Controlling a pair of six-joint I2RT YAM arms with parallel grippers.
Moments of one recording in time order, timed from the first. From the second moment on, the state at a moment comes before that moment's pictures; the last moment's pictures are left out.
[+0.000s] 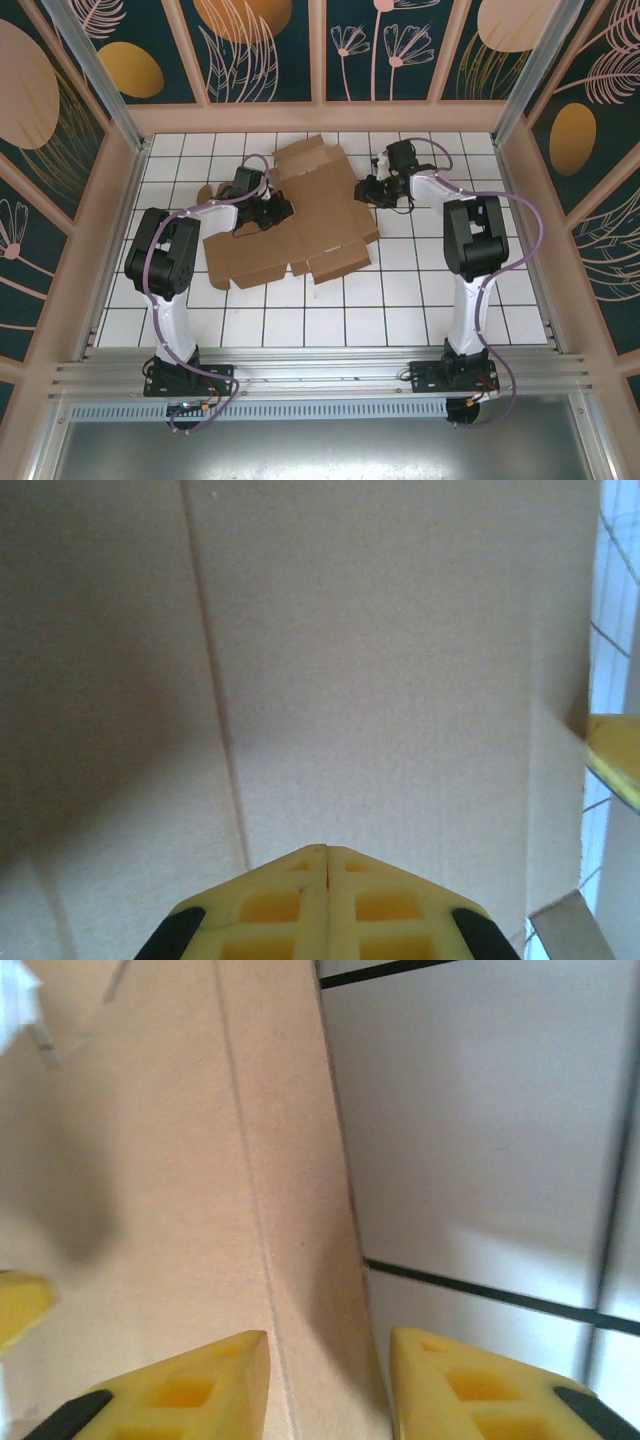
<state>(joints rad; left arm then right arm) -0.32 1.96 1.18 -0.07 0.49 -0.77 0.27 2.06 1.49 -0.45 -0.44 0.39</state>
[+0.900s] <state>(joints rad) -0.31 1.95 1.10 -0.15 0.39 -0.73 0.52 2.05 1.33 -0.29 -0.28 0.50</state>
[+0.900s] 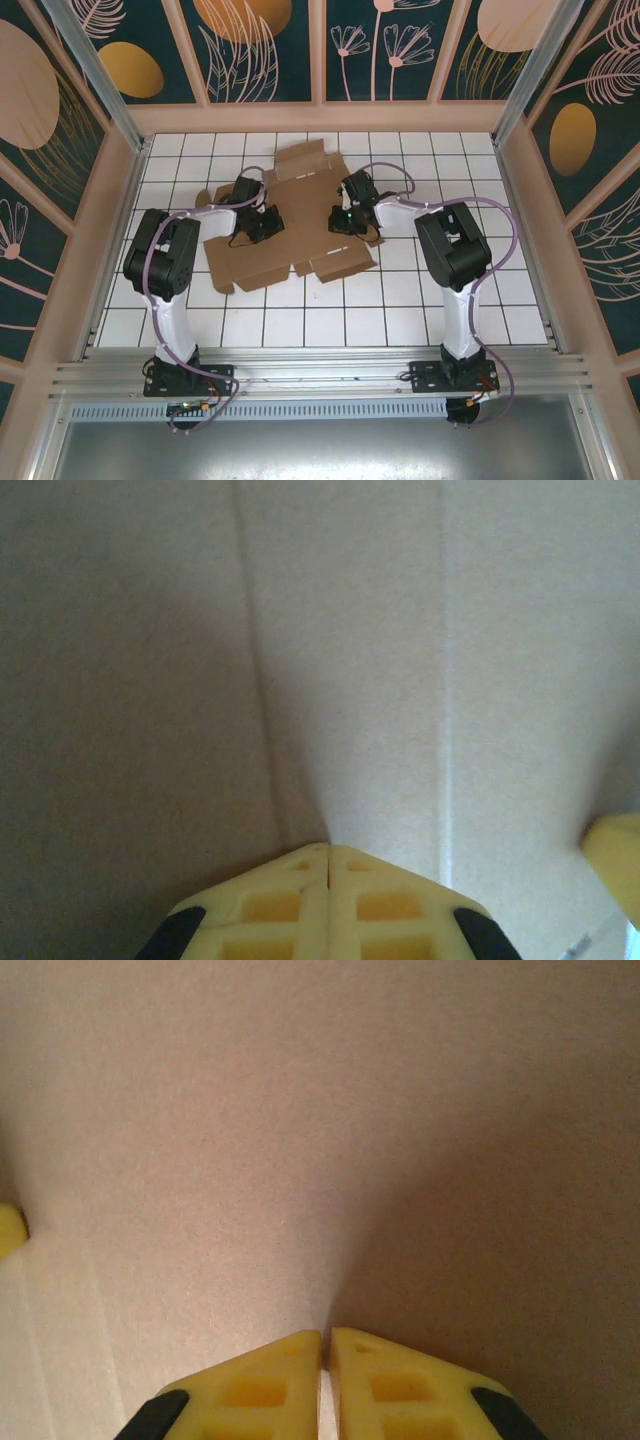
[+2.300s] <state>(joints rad) -0.43 2.01 1.24 -0.18 0.43 -0.71 0.00 2.12 1.58 -0.34 -0.42 0.45</state>
